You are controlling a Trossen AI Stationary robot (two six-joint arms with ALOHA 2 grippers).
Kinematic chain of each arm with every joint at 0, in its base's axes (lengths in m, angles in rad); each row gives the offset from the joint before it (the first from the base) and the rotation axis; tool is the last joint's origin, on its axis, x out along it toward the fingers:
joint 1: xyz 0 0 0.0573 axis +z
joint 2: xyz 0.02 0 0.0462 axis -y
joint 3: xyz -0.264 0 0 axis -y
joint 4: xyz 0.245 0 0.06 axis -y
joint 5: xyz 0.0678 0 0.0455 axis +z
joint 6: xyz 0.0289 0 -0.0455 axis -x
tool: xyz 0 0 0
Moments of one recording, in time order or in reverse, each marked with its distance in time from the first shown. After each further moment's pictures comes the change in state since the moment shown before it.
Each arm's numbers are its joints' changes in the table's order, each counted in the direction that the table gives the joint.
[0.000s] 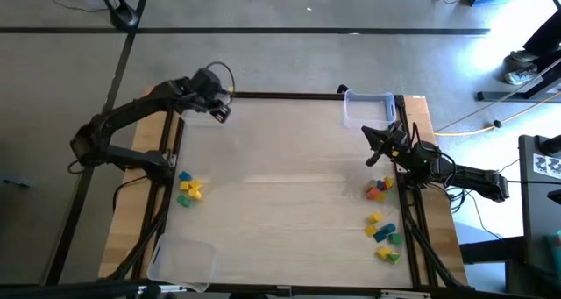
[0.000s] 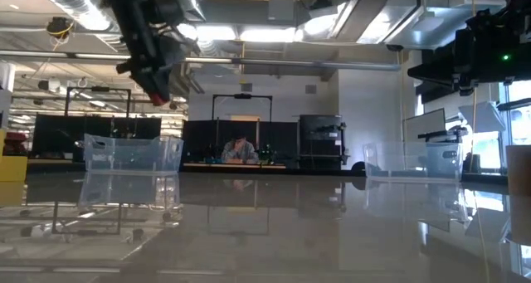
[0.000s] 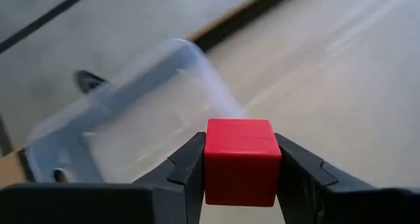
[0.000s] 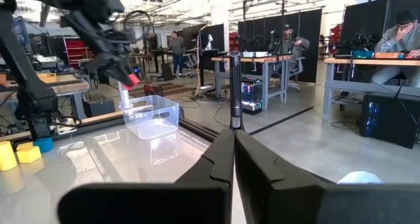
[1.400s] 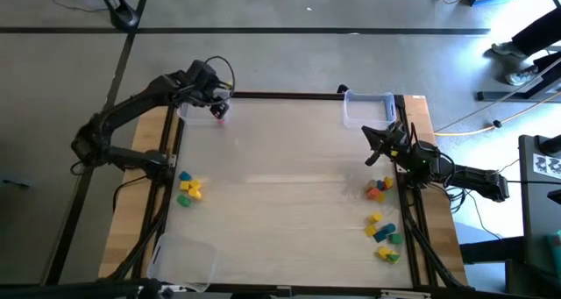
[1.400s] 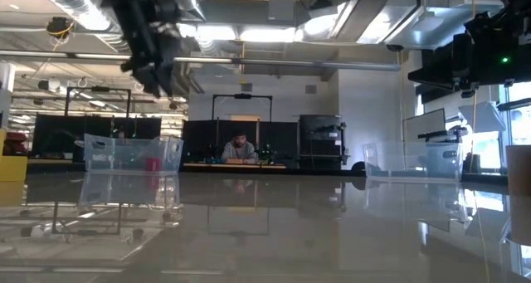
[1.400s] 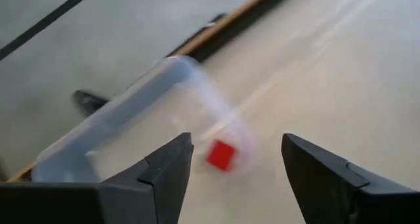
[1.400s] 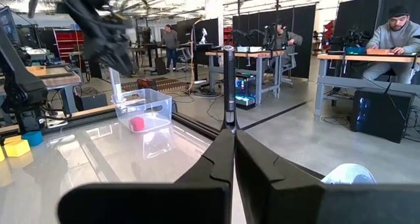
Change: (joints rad) left arm 0.024 0.001 0.072 -0.048 -0.106 -0.112; right arm 0.000 0.000 0.000 -0.027 -0.025 0.004
